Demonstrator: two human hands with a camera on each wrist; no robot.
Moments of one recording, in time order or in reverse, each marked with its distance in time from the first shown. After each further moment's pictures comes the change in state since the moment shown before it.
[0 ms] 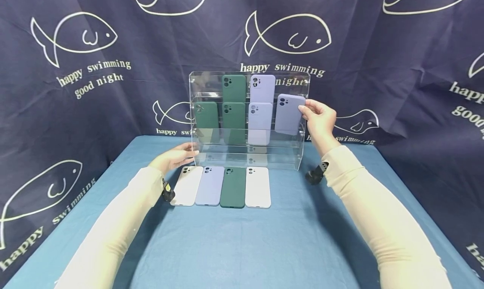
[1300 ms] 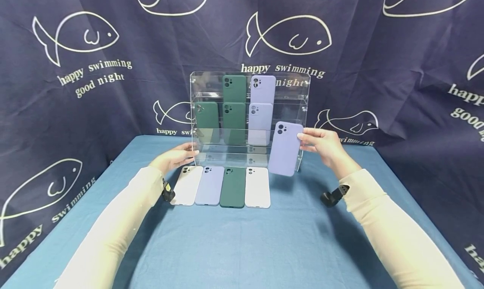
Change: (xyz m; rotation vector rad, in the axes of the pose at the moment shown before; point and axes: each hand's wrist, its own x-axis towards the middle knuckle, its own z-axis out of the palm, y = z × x) left_hand -0.003 -0.001 0.000 0.001 -0.006 0.014; right_hand -0.031 0.017 -0.054 0.037 -0.500 0.277
